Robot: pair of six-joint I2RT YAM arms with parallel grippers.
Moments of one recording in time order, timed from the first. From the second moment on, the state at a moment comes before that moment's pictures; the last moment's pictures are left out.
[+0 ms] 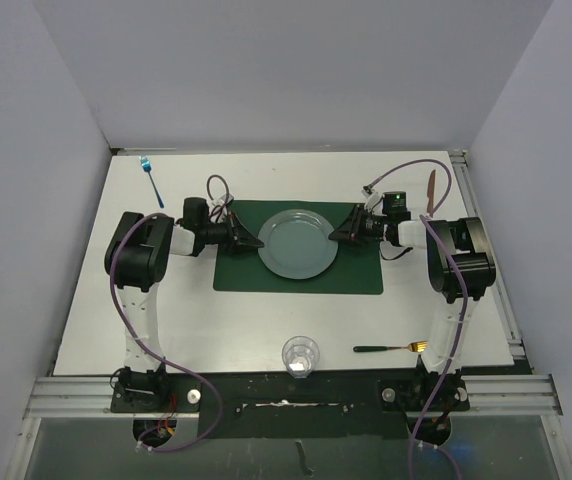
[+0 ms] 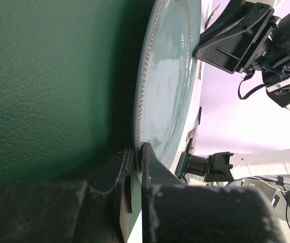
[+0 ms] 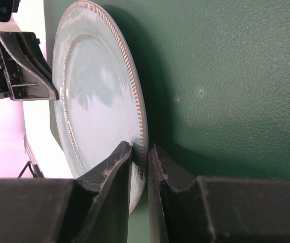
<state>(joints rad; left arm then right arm) -0.18 2.19 1.08 0.46 1.00 -0.88 0.12 2.03 1.08 0.15 -0.78 0.50</state>
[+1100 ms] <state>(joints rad) -0.20 2.11 1.15 0.12 0.95 -0.61 0.12 1.97 1.07 0.05 -0.73 0.42</state>
